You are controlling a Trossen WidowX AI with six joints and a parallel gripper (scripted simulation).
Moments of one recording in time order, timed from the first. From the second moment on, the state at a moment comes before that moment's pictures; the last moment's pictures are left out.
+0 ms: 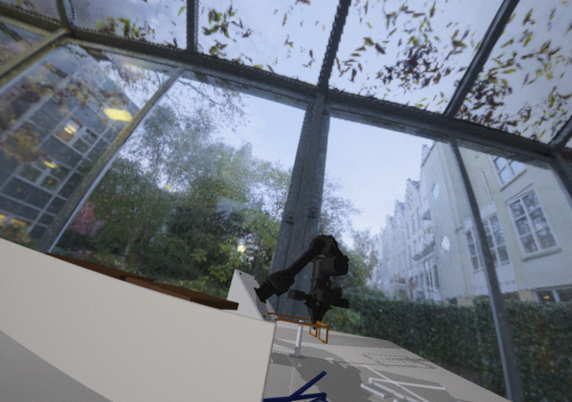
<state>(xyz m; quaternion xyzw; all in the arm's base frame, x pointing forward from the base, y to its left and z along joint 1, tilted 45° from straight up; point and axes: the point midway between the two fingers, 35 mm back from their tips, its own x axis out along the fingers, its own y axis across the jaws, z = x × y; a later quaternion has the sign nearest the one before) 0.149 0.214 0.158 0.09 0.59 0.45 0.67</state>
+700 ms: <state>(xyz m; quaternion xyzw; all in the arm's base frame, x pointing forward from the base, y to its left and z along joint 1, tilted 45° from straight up) 0.142 0.212 0.157 0.09 0.59 0.45 0.67</state>
